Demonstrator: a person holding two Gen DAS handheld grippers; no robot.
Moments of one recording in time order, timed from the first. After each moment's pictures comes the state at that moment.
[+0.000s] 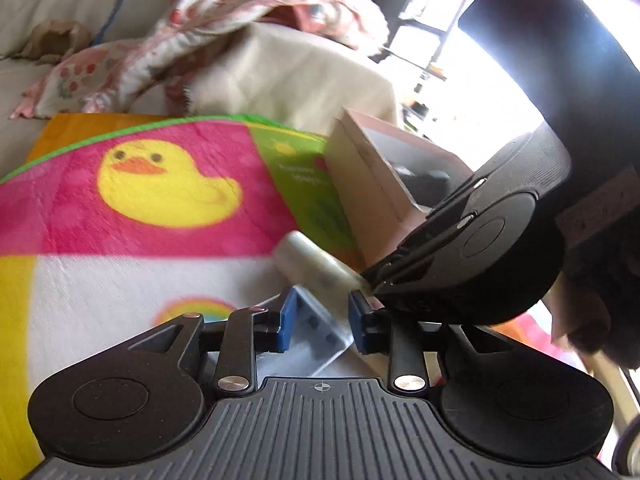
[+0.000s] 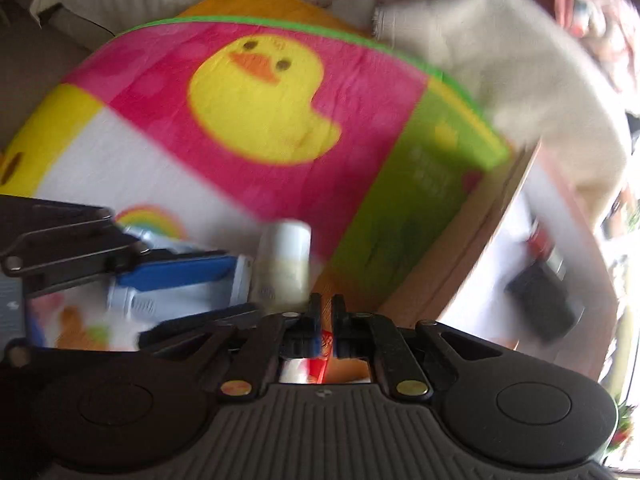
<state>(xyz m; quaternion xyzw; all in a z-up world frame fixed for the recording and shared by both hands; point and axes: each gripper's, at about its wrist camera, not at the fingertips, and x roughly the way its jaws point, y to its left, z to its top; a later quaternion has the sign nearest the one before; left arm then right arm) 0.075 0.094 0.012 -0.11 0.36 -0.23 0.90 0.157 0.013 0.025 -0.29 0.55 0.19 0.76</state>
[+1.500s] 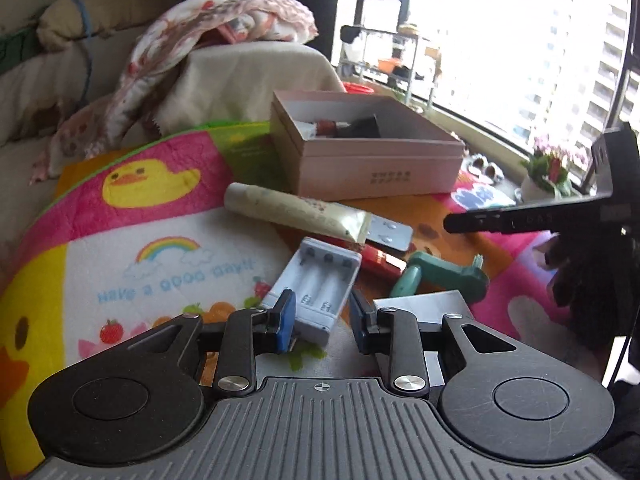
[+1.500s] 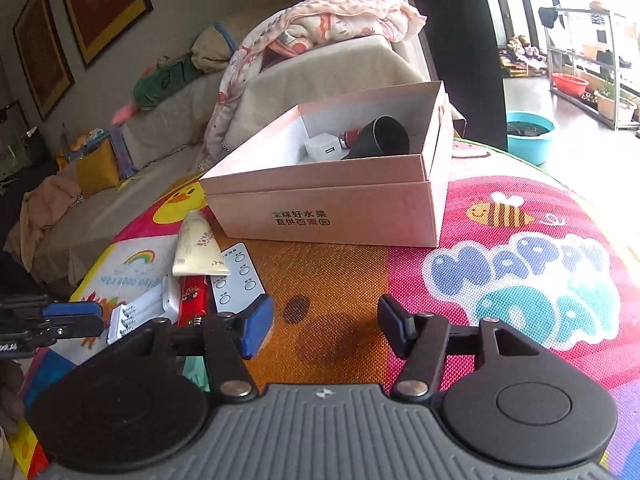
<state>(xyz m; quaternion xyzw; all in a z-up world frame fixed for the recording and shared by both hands) -0.033 0.038 0.032 0.05 0.34 -0.21 0.91 0.023 -0.251 0.002 0.09 0.33 0.20 0.92</state>
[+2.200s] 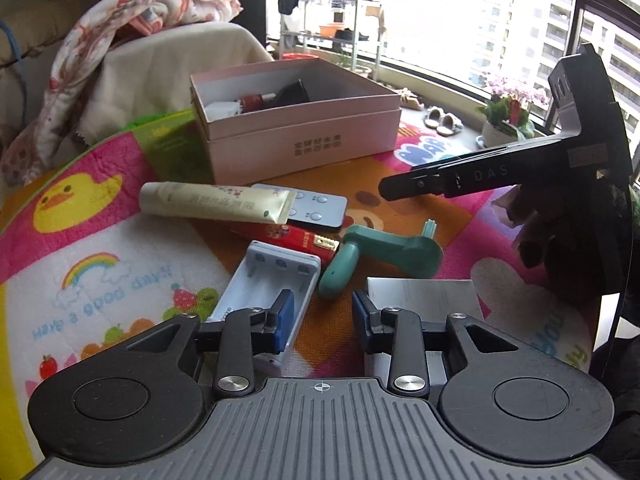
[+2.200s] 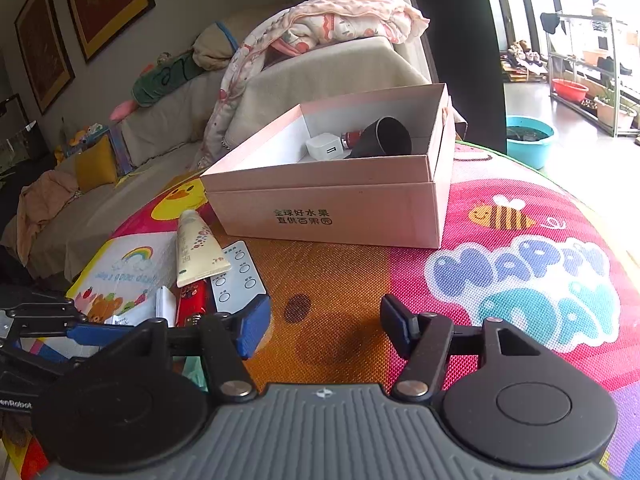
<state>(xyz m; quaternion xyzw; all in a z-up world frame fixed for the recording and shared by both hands) -0.030 -0.002 0.021 0.11 0.36 -0.28 0.89 0.020 -0.250 0.002 0.09 0.33 0.19 0.92</state>
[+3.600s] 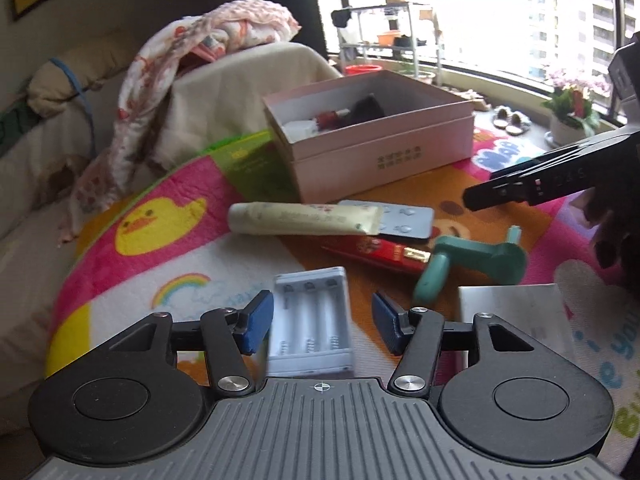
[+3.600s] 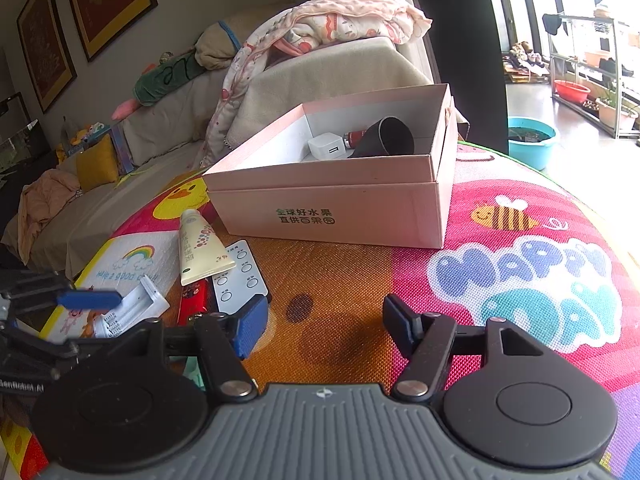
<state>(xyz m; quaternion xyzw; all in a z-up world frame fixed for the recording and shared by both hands) -0.026 0.004 0.025 0.17 0.33 -0.16 0.92 0.019 -0.250 0.002 0.09 0.33 0.20 0.92</state>
